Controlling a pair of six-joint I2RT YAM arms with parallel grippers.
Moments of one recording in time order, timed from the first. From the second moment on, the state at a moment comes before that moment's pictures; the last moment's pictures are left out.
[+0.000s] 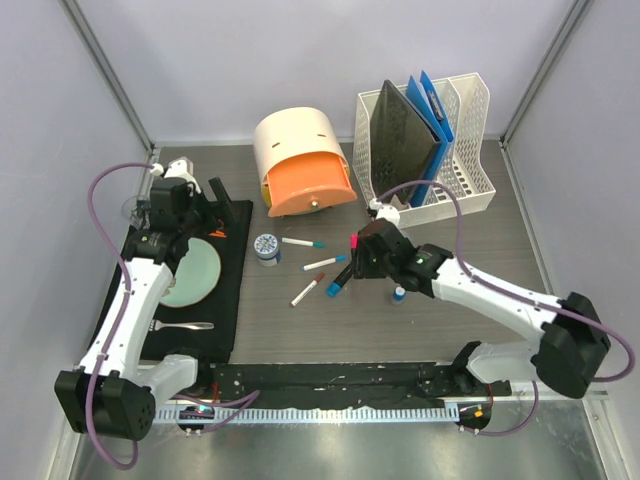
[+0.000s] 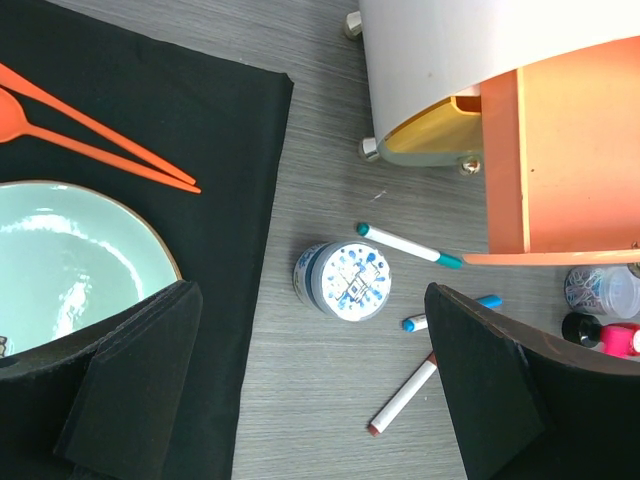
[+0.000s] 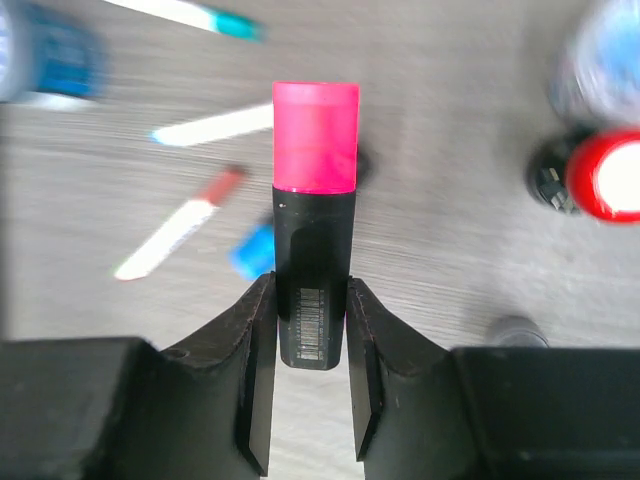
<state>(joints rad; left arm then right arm) -0.12 1.07 1.03 -0.53 0.02 -0.41 0.82 1.32 0.88 -0.43 0.27 0.70</state>
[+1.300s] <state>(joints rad) -0.12 1.07 1.05 -0.53 0.02 -0.40 0.76 1.74 1.86 -0.73 0.22 -0.42</state>
